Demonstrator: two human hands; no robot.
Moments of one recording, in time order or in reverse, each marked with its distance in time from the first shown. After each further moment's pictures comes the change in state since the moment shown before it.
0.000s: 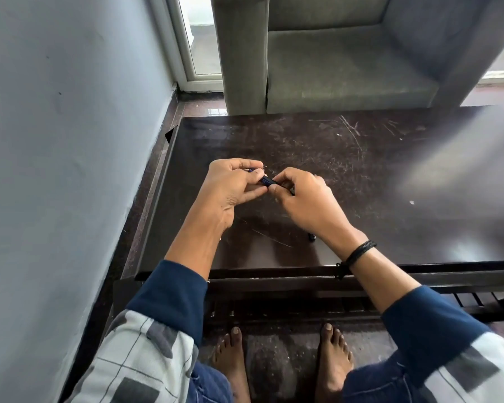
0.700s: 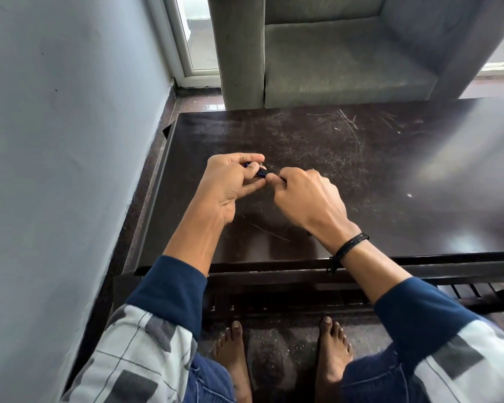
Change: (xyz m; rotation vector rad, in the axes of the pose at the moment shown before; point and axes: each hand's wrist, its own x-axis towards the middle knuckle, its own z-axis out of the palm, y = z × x) left_hand -0.007 0.001 0.003 -0.053 -0.021 0.027; right_hand -0.011 -0.016 -0.004 -0.345 0.029 0.056
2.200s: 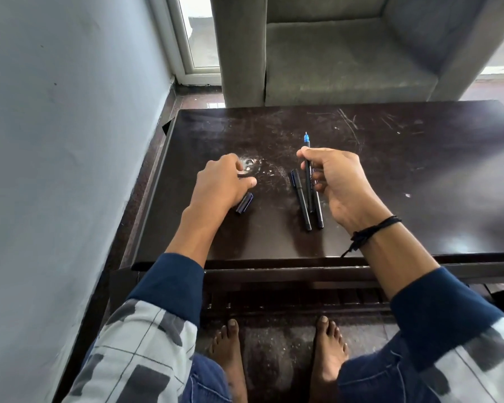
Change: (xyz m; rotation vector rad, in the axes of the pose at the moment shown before) left_hand 0.014 -0.009 -0.012 1.106 0.089 0.123; right_hand 0.022 0.028 -0.023 1.121 0.054 0.483
